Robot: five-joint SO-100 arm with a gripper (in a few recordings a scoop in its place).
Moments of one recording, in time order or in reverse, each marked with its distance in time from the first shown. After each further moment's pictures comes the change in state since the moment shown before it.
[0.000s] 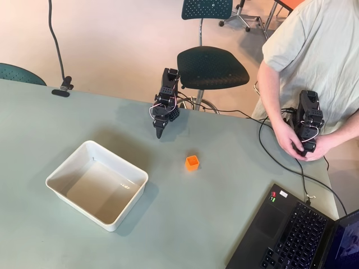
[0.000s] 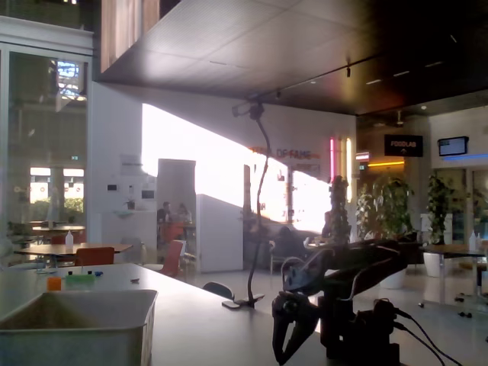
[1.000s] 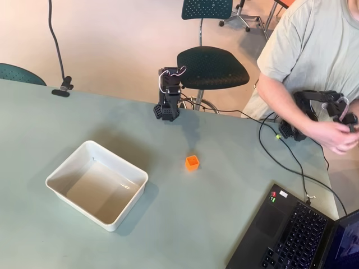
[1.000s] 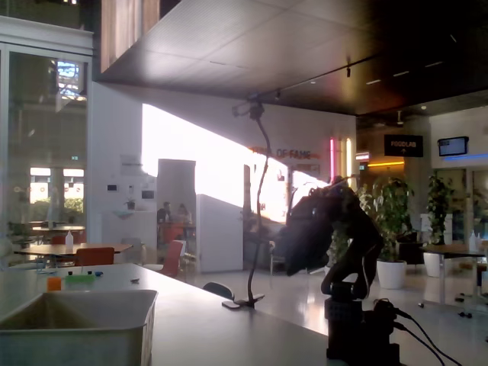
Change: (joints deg) arm -30.1 -17.3 -46.2 1.2 -0.3
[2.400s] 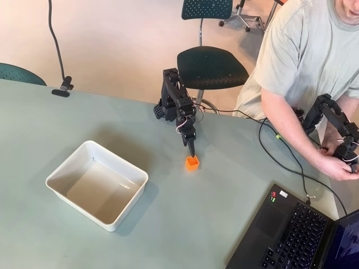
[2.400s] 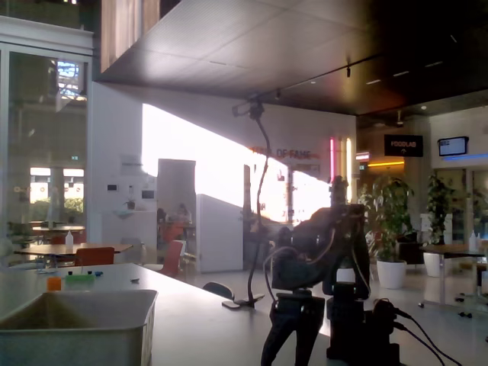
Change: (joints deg) arm -4.7 -53.4 -16.8 3.4 0.3
